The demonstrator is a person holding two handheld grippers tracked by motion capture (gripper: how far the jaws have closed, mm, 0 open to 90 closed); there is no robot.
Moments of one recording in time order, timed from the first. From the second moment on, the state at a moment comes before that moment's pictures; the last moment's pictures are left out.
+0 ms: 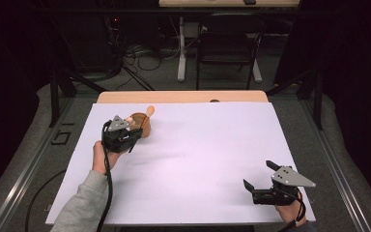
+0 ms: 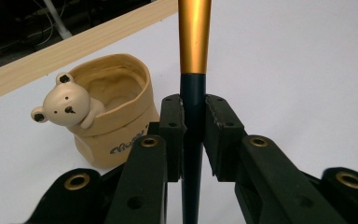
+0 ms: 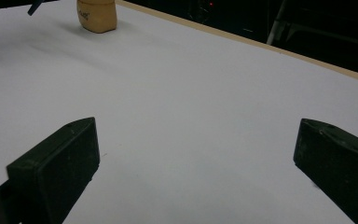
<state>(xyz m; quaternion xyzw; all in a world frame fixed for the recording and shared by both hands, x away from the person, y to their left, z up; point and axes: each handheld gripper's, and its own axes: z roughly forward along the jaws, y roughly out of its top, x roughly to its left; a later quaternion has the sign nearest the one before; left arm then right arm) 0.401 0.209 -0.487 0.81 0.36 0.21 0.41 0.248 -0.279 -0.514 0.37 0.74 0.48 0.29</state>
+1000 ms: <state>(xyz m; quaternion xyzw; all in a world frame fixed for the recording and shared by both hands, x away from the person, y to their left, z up) 0.408 0.204 -0.480 0.80 0.37 0.22 0.43 0.249 -0.279 -0.514 0.37 0.74 0.47 0.29</state>
